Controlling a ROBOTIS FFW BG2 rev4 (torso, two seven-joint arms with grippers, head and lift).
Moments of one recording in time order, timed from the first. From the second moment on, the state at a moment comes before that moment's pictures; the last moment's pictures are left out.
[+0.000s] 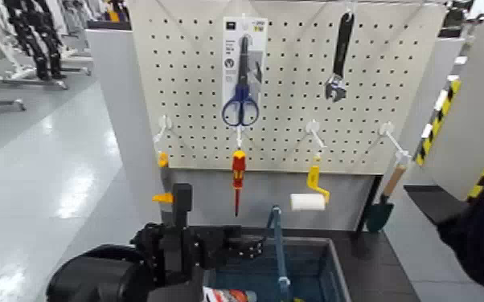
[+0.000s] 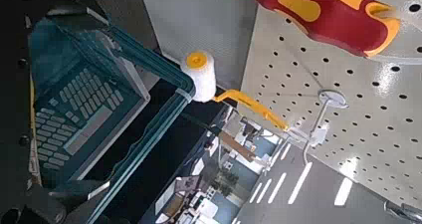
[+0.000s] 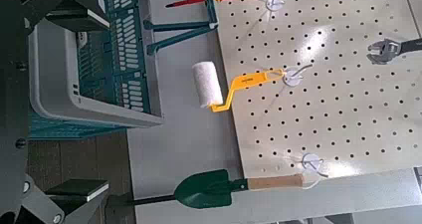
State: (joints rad) left arm -0.30 0.17 -0.28 -1.41 0.46 0.58 -0.84; right arm 0.55 0.00 0.01 -1.66 -0.19 -0.44 0.17
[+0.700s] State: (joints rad) left arm -0.23 0.18 -0.24 -1.67 0.18 0.58 -0.78; right arm 0.55 0.00 0.01 -1.66 -0.19 -0.44 0.17
